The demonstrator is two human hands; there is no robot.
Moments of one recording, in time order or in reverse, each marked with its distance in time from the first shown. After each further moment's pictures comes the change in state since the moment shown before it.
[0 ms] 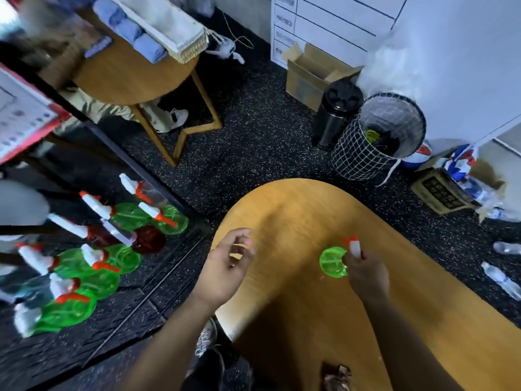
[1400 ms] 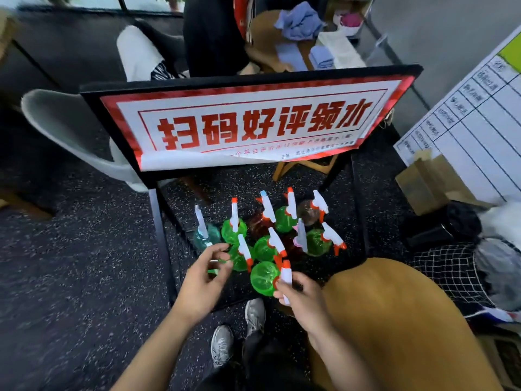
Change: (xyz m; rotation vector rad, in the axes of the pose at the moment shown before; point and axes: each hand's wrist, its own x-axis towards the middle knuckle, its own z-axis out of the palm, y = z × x) left_hand -0.173 -0.192 -0.323 -0.341 0.577 -0.089; right_hand -0.350 -0.254 0.248 0.015 -0.753 -0.414
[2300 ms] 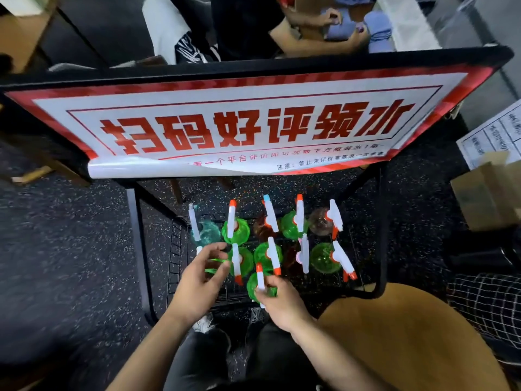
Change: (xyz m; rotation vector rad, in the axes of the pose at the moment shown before) left_hand 0.035 0.004 0.045 0.037 0.151 -0.171; right_hand 0.098 0.004 0.001 -0.444 -0.354 -0.042
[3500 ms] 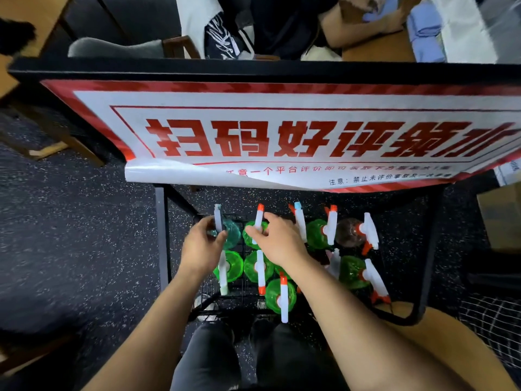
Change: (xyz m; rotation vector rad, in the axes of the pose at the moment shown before) left_hand 0.086 0.001 -0.046 0.297 0.251 -0.251; right_hand 0.106 -0.123 -0.002 -0.439 0.084 -0.234
